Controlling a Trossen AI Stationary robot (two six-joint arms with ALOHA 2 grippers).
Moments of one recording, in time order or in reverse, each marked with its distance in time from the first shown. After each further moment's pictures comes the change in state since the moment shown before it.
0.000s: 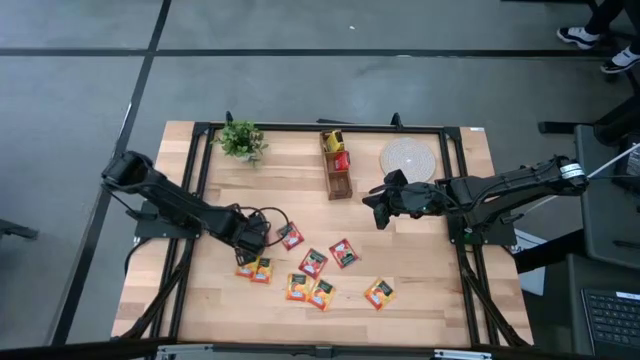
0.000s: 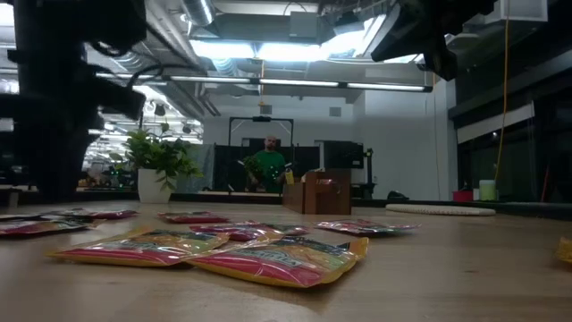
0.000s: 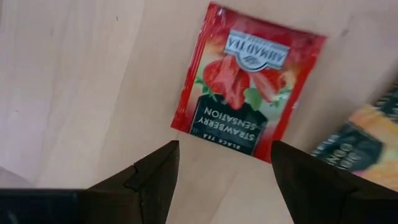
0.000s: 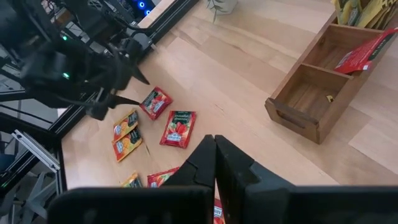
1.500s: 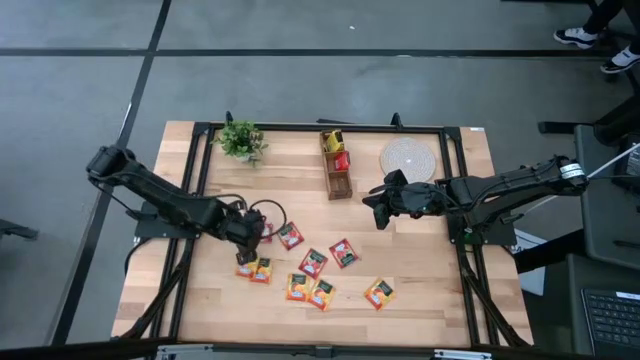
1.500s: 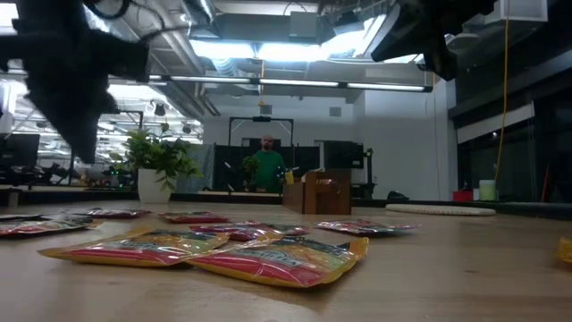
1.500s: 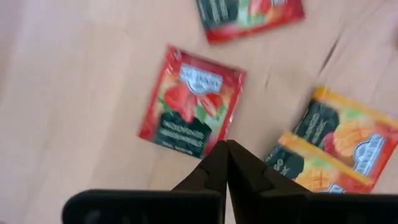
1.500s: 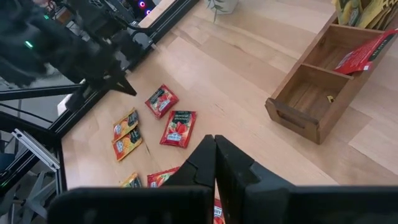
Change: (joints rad) left arm 0.000 -0.164 -0.002 0.076 -0.019 0.070; right arm 0.000 0.000 0.000 0.000 -0.001 -0.004
